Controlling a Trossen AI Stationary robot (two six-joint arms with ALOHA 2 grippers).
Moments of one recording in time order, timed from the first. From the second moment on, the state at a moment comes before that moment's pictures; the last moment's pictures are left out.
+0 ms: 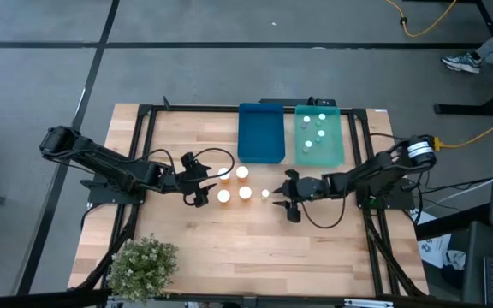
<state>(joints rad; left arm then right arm) -0.21 1.17 0.56 -0.16 -0.56 -0.33 0.15 1.61 0.43 0.56 0.14 0.15</state>
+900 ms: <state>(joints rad) -0.21 1.17 0.56 -0.16 -0.56 -0.33 0.15 1.79 0.78 0.29 0.24 0.07</state>
